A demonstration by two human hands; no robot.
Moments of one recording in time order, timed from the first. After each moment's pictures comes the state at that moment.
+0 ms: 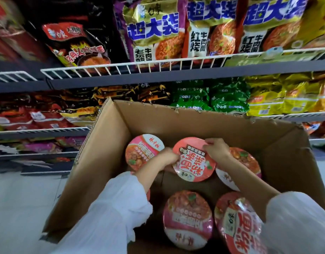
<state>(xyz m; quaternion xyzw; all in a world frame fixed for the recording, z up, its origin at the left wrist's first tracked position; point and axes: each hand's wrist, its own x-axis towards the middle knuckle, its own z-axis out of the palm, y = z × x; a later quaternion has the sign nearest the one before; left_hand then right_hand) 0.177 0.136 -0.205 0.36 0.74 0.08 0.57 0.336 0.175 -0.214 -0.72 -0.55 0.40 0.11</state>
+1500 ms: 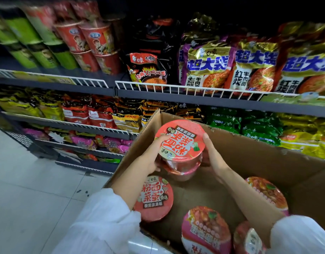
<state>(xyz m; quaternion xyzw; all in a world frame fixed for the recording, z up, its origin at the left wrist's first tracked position) 0.079 0.071 -0.125 0.12 0.69 0.41 0.59 0.241 0.117 -0.129 -0.53 -0.50 0.66 0.21</state>
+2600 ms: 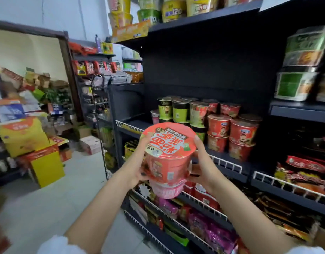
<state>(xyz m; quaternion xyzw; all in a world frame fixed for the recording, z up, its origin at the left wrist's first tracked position) -0.277 -0.180 0.080 0.12 0.66 0.68 0.29 -0.167 -0.053 0.069 -0.25 -0.64 0.70 0.18</state>
